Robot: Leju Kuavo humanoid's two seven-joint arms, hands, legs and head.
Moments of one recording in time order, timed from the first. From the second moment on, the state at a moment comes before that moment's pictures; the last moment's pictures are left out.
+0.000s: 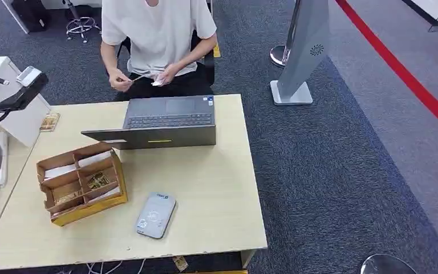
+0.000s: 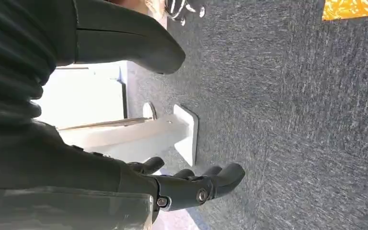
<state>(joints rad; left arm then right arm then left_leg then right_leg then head) -0.84 0.35 -0.18 -0.83 -1.47 0.49 0.11 -0.09 0.16 -1.03 -0.18 1.34 -0.21 0.20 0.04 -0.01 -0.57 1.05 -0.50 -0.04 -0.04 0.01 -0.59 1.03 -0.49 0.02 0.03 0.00</state>
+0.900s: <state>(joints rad) -0.14 0.93 0.59 -0.66 -1.04 0.52 -0.05 -0.07 0.14 -1.03 -0.18 1.37 -0.20 0.22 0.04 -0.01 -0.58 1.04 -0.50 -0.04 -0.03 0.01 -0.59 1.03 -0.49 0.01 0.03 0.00</state>
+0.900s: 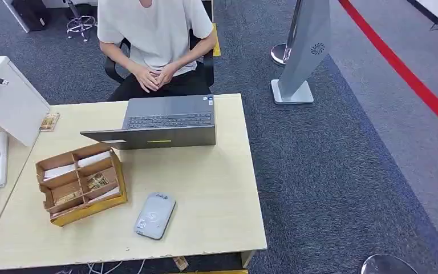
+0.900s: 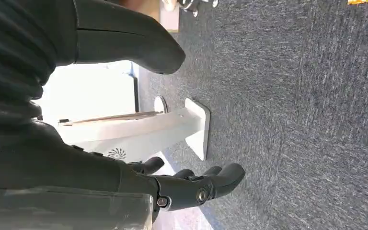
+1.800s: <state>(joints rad) 0.00 0.52 1.30 -0.33 -0.69 0.37 0.01 -0.07 0.14 -1.03 -0.18 1.38 -0.22 0.27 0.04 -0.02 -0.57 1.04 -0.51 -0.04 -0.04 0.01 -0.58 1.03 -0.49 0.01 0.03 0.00</state>
